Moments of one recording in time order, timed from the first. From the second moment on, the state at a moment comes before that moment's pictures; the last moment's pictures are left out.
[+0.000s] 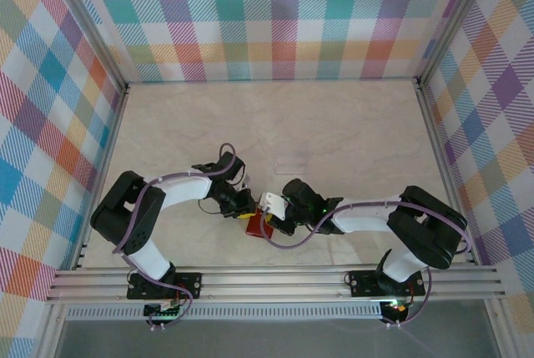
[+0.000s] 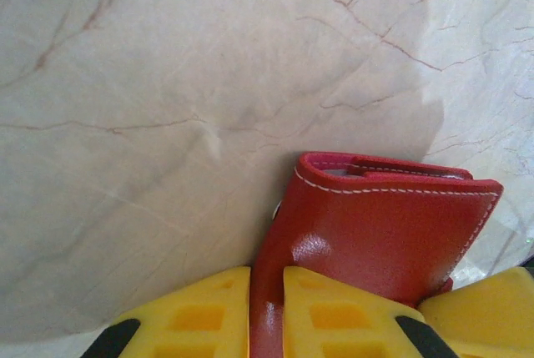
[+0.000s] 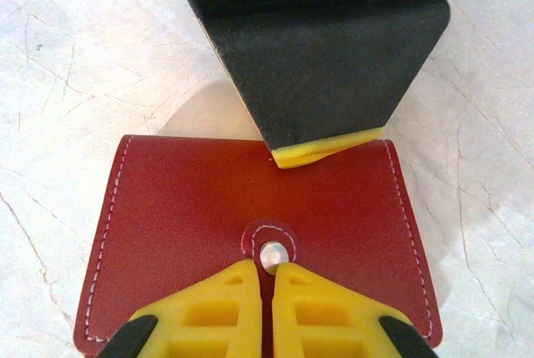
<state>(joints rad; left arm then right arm) -0.58 1.65 0.80 -0.45 0.49 -0.69 0.97 1.52 0.56 0.21 -0.23 -0.28</state>
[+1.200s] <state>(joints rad) -0.57 1.42 0.72 -0.51 0.27 -0.80 0.98 1.52 1.06 -0.56 -0.13 0.58</state>
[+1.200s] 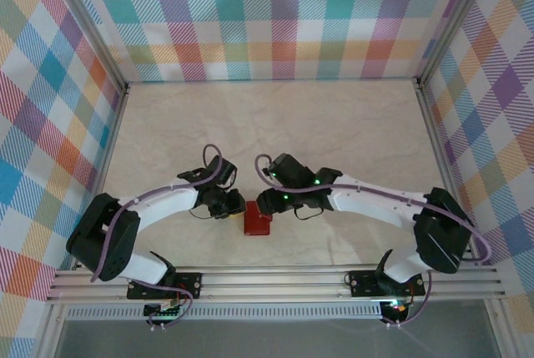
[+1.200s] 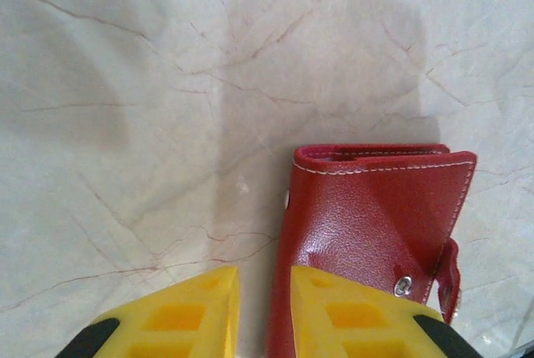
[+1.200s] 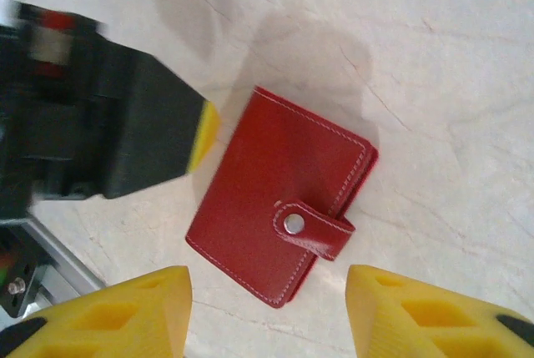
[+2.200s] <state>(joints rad) -0.52 1.25 0.60 -0.52 0.20 -0.76 0.98 1.91 1.34 -0.89 -0.10 0.86</state>
